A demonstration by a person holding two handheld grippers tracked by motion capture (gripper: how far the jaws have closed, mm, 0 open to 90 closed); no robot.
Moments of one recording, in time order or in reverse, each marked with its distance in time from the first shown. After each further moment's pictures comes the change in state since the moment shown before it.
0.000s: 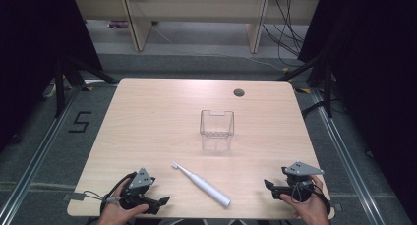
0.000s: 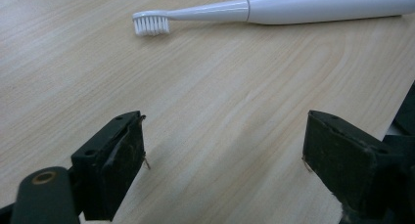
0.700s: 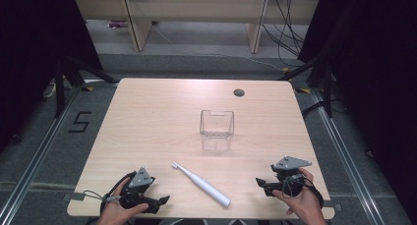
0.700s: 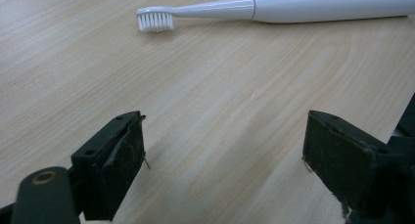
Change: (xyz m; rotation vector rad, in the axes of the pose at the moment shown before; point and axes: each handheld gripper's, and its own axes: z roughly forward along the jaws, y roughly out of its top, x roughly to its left) left arm 0.003 -0.001 0.001 0.006 0.002 -0.006; right arm 0.021 0.029 0.005 0.080 0.047 -0.067
